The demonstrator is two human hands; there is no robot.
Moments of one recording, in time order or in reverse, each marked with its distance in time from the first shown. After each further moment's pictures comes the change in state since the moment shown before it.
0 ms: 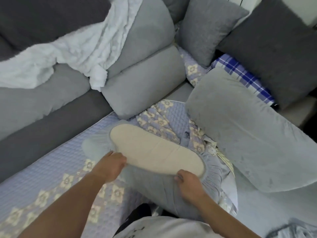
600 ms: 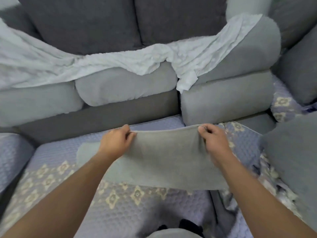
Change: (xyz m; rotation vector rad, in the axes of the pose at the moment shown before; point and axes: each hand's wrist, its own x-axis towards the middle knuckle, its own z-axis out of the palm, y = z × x) left_hand -0.186 -0.149 -0.044 -0.235 0.647 -0.661; right_hand 0.075 -0.269 0.002 0.658 0.057 -0.314
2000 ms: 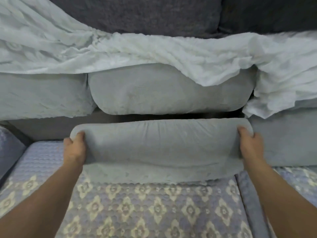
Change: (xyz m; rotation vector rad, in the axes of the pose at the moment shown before) left_hand 0.168 -0.358 0.107 -0.796 0.234 -1.223; right_hand 0.308 0.091 0.225 -0.333 0.305 0.408
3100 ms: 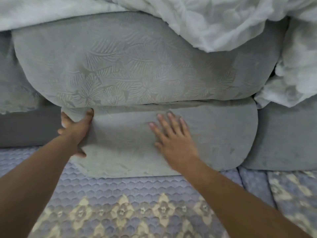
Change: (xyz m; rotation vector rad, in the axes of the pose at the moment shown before) left_hand 0.058 0.022 0.177 0.175 -0.216 -0.077; right_hand -0.013 0.051 0.207 -1.081 -0.183 -1.359
